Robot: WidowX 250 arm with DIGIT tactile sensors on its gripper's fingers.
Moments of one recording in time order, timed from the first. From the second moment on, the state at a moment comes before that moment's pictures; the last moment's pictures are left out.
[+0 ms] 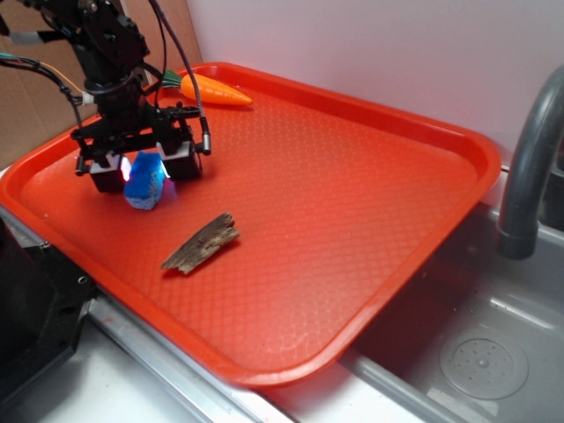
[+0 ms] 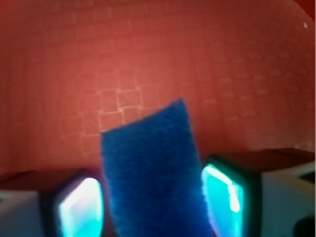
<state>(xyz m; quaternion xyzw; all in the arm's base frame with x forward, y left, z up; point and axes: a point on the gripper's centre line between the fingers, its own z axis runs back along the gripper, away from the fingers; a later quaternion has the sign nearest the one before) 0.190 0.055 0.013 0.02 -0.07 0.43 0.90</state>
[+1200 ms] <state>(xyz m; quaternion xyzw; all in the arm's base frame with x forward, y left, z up) 0.196 0.002 0.160 0.02 -0.05 0.11 0.99</state>
